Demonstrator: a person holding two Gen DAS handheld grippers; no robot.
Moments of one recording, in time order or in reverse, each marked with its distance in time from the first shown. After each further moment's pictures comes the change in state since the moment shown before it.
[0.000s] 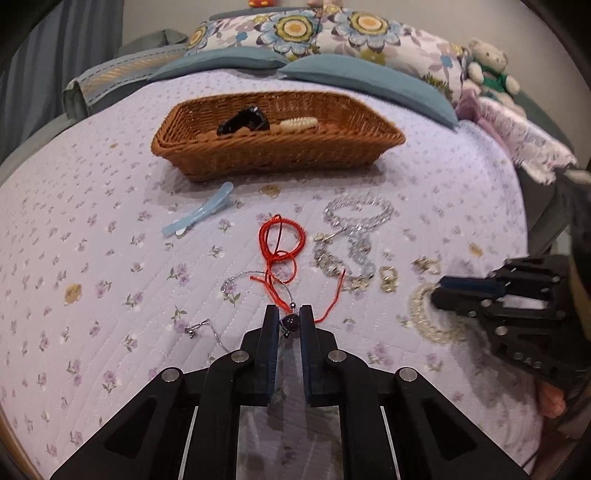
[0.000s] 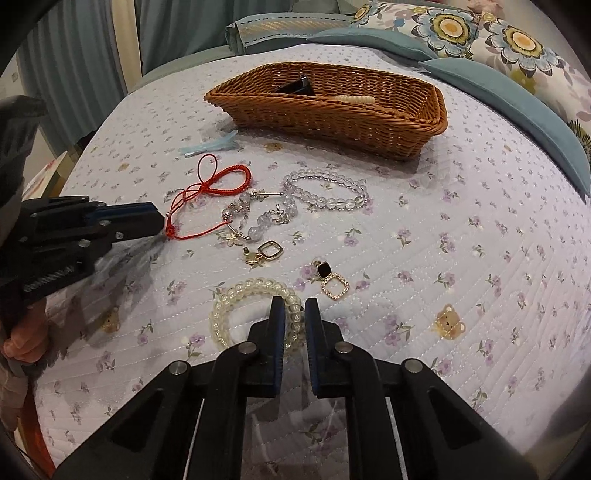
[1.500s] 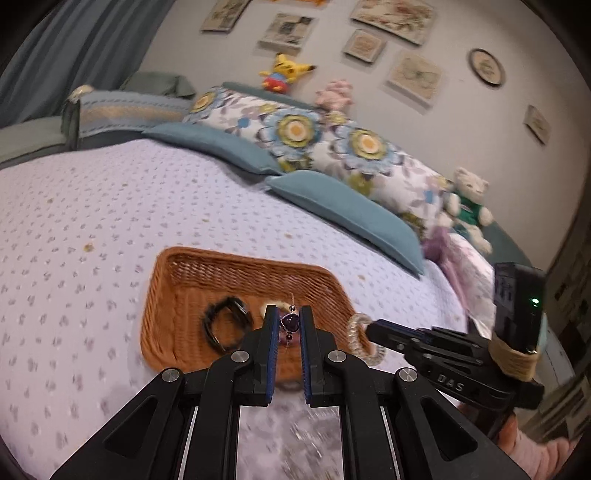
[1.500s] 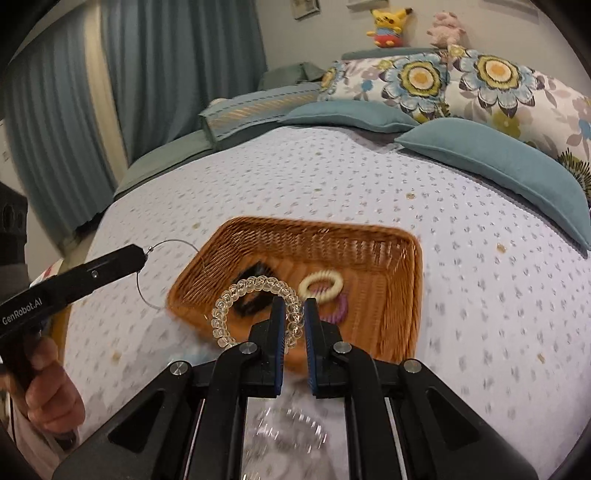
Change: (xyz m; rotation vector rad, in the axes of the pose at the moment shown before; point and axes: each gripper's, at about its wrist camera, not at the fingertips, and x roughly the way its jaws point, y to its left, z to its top) left arm -0.026 0.059 0.162 -0.212 -0.321 -0.219; right arm -0.014 -0.063 0.183 0.153 -0.263 0.009
